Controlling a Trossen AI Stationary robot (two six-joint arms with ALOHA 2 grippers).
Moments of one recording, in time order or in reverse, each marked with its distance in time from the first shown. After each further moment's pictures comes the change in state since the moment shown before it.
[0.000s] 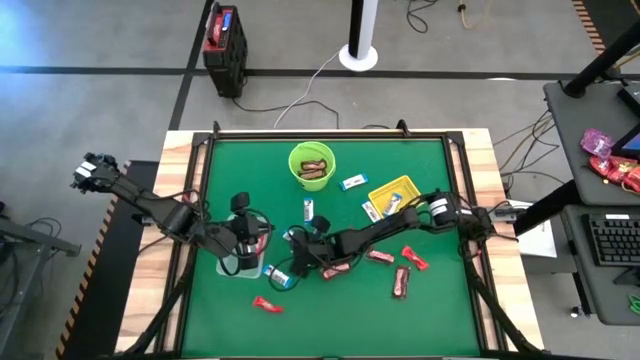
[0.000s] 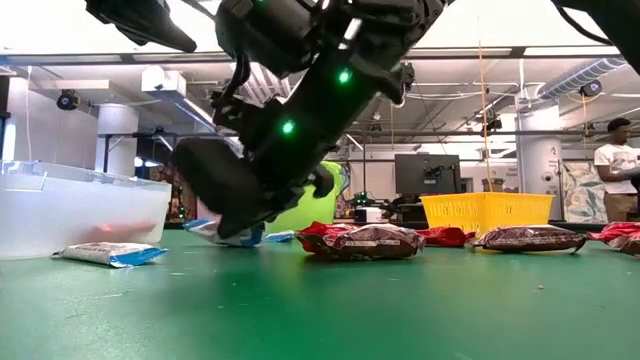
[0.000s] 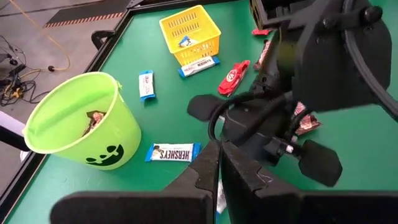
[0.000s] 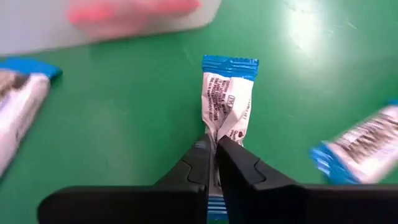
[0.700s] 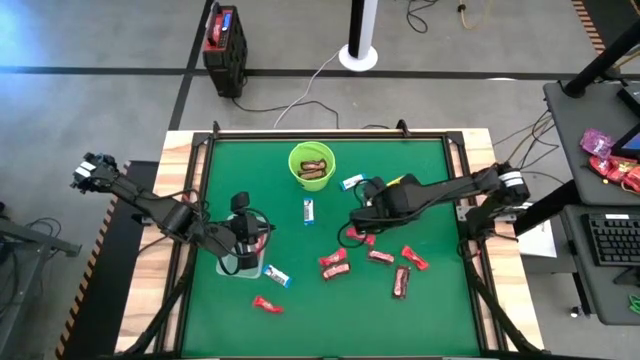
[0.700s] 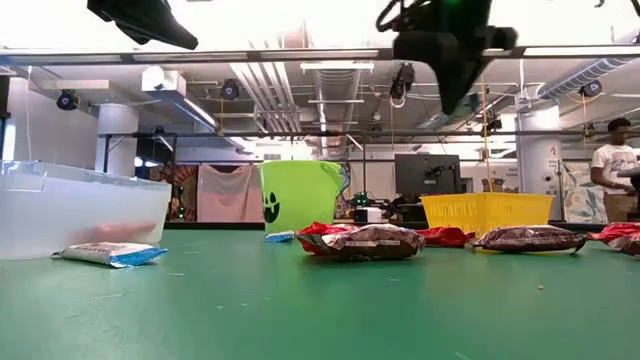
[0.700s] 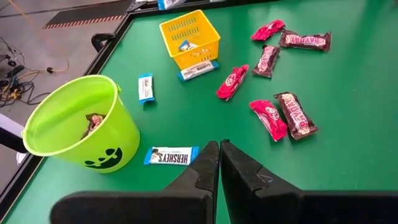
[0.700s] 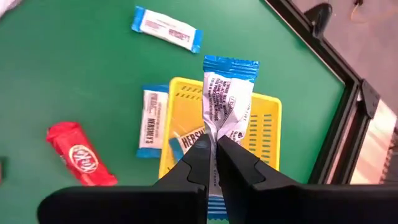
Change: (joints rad) left arm 0.000 -0.006 0.000 0.015 0.001 0.000; right arm -0.065 -0.556 -0.070 -1.278 0.045 0.675
